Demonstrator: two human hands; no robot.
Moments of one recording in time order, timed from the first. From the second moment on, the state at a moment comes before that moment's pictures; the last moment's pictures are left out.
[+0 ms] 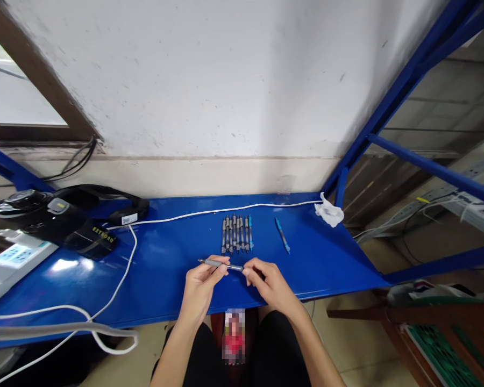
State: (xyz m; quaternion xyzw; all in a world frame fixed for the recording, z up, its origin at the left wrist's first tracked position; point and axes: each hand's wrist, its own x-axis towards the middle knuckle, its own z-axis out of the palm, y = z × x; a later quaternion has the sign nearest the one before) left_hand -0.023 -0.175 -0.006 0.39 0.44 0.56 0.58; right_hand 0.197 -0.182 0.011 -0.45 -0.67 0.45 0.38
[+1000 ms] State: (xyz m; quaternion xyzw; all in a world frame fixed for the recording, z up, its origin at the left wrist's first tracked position) left_hand -0.022 -0.175 -0.011 0.45 0.45 0.54 0.55; right_hand 0.200 -0.181 0.013 -0.44 -0.67 0.48 0.34
